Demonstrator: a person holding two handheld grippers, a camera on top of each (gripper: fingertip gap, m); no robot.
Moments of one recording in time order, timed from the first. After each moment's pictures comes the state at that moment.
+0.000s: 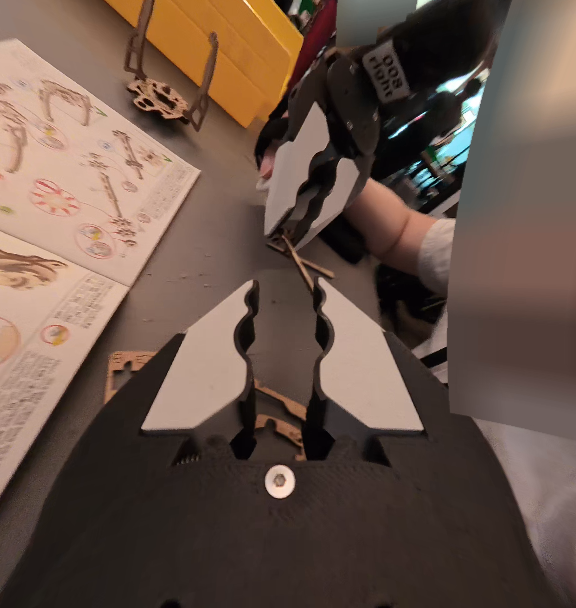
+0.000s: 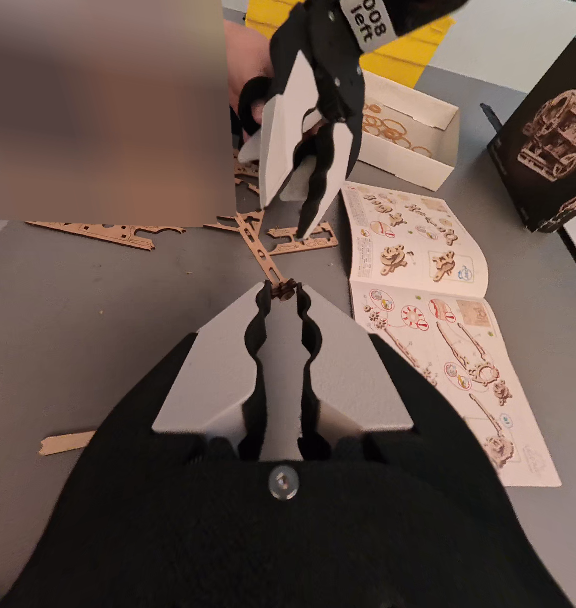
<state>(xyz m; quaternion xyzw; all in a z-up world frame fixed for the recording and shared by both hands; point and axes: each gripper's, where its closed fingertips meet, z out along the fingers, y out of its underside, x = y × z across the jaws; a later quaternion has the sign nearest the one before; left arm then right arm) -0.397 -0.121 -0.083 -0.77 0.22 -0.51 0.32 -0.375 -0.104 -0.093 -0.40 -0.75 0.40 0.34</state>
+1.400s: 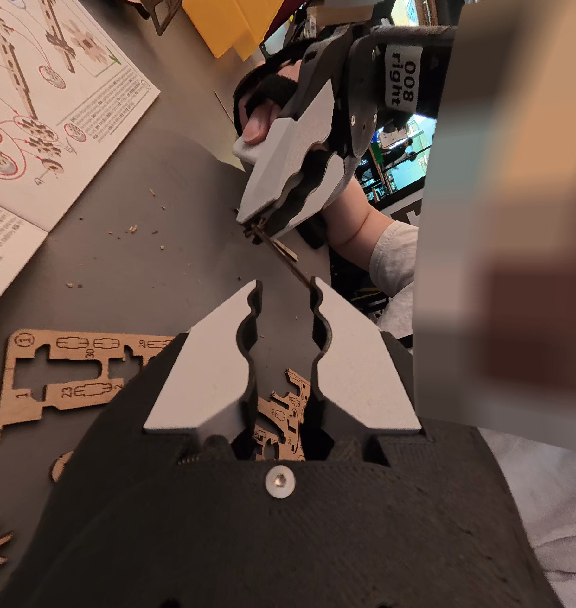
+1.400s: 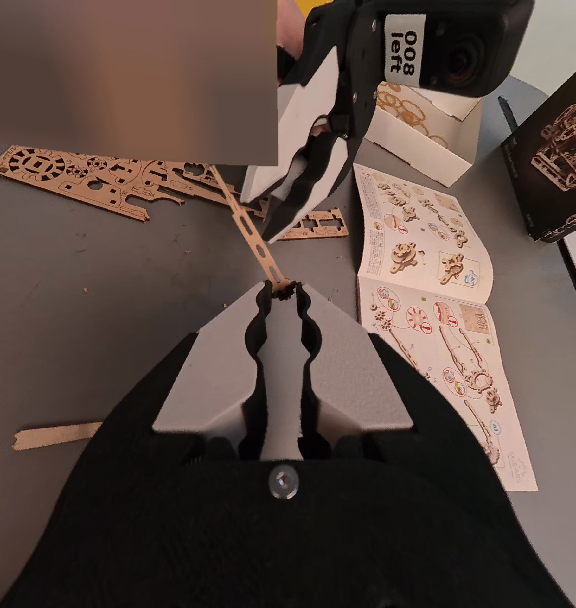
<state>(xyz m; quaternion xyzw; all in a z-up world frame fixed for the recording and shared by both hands) -0.379 -0.139 -0.096 -0.77 0.17 -0.58 0.21 -0.376 -0.111 -0.110 -0.37 -0.78 0.35 0.35</state>
